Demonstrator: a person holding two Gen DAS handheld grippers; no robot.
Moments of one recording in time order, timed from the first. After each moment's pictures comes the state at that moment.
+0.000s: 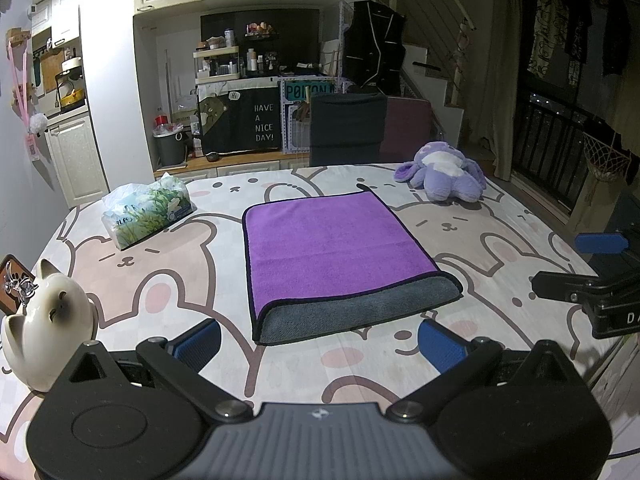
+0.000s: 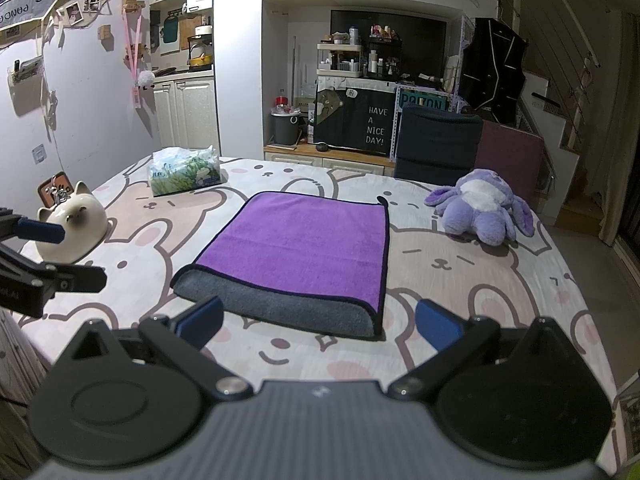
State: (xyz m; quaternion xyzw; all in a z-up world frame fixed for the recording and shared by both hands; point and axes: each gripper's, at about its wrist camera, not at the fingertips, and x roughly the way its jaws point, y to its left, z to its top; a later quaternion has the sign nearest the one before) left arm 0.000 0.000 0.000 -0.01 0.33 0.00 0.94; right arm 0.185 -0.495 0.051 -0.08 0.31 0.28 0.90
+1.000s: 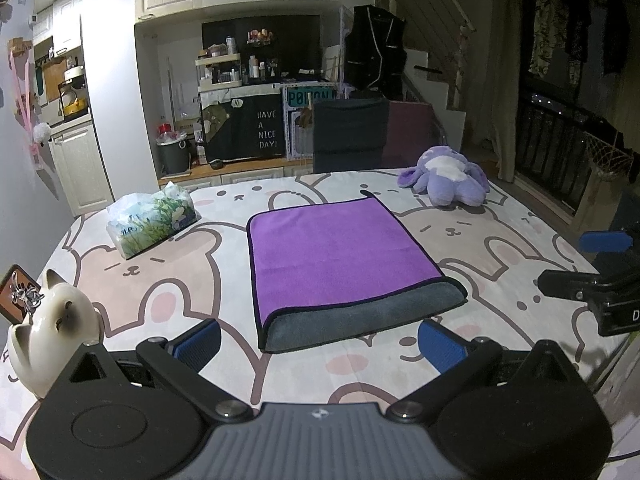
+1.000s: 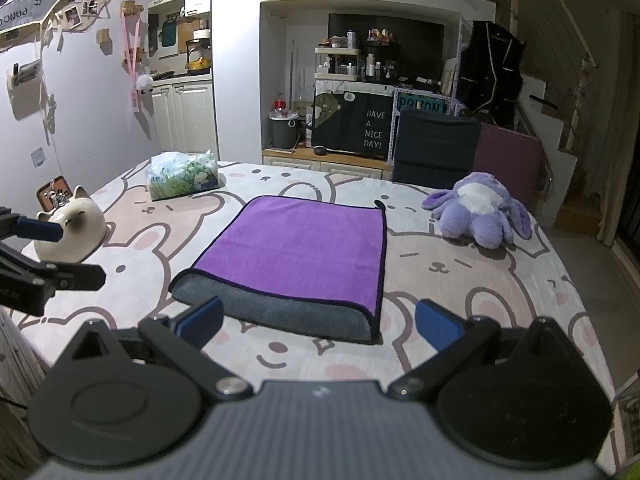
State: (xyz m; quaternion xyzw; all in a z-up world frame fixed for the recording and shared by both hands) left arm 0.000 -0.002 0.003 0.00 0.33 0.01 0.95; right arm 0.185 -0.495 0.051 -0.08 0.31 0.28 0.91
